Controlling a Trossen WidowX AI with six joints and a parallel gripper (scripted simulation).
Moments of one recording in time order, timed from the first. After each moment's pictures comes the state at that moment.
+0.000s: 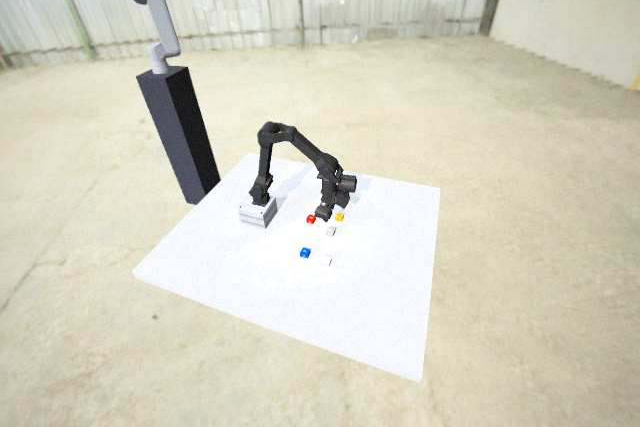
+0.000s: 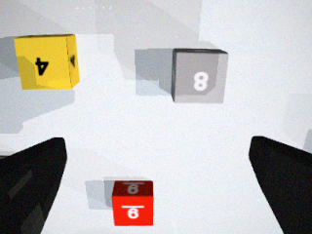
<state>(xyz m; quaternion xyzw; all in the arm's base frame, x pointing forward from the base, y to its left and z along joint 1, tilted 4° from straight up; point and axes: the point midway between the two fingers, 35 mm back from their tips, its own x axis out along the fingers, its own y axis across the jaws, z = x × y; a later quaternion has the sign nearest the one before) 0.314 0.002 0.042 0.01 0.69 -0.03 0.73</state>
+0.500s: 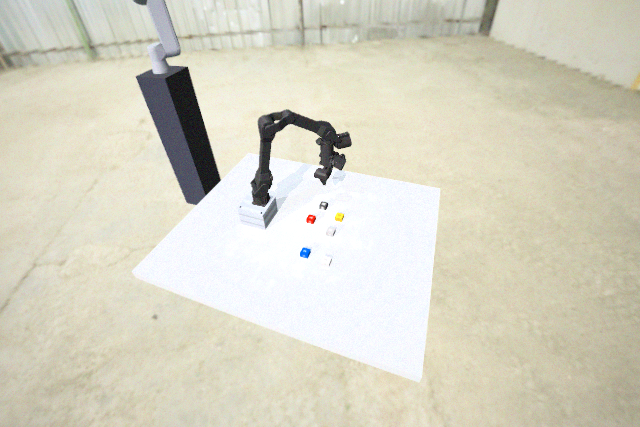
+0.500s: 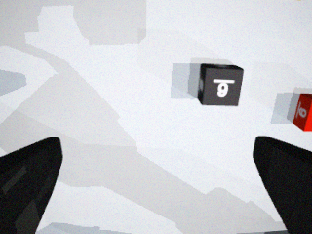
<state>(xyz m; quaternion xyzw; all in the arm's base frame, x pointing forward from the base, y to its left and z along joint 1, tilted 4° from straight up) 0.253 0.186 0.076 0.01 0.68 -0.02 0.73</state>
